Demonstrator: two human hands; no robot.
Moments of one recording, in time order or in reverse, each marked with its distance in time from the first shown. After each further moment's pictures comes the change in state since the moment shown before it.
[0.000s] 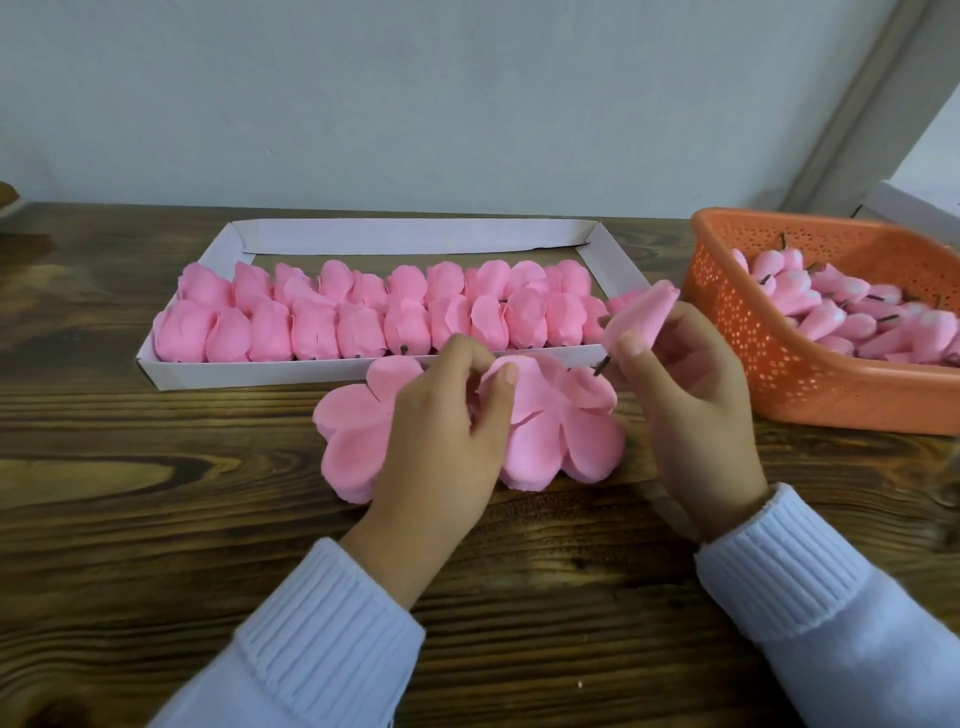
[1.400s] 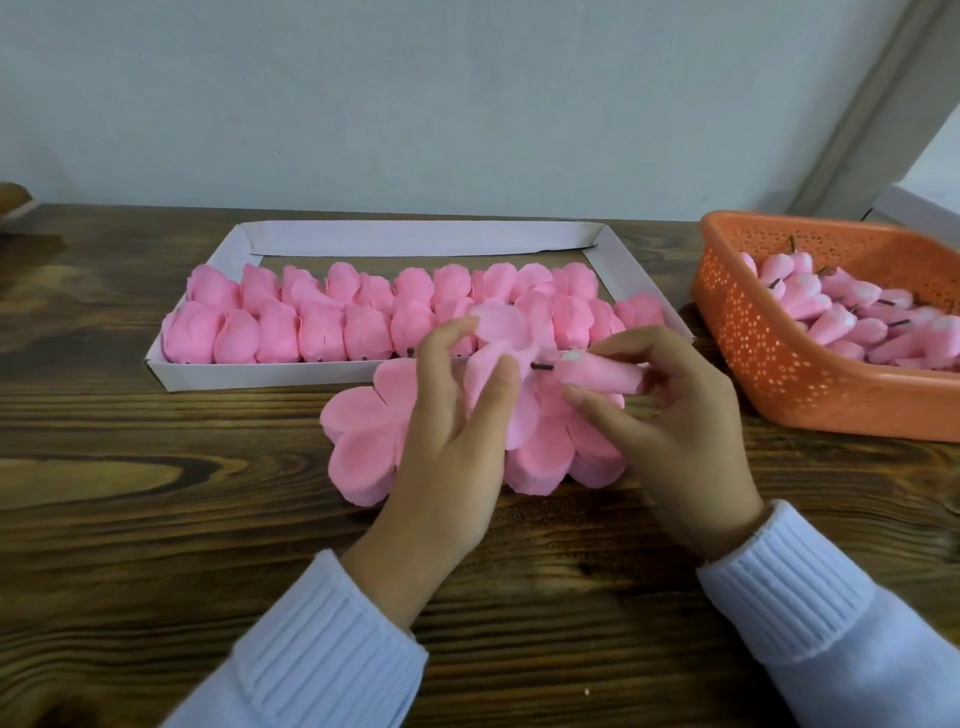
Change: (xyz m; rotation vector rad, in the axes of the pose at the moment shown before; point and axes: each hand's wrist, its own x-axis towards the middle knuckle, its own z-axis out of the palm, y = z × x) left_hand -0.005 0.006 -0.002 -0.526 -0.093 -0.261; right_hand -0.006 0.003 0.002 -0.466 -0.082 -0.218
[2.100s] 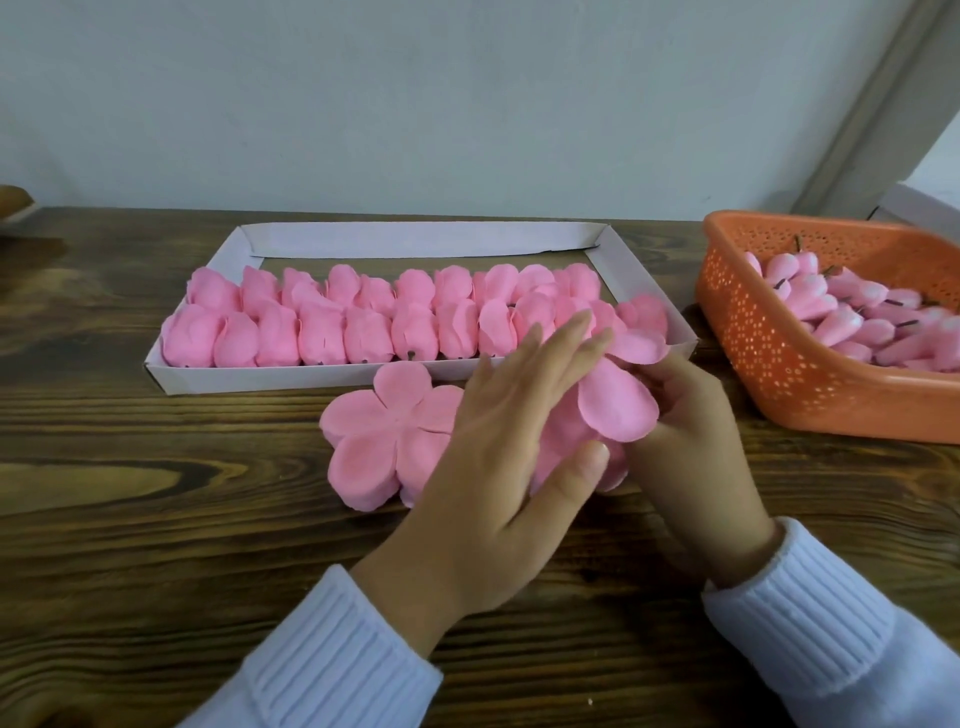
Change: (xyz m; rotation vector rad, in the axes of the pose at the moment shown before) left_hand -0.010 0.006 0.006 0.312 -0.343 0.412; right_hand -0.005 -0.015 0.002 0.228 -0.051 0.269
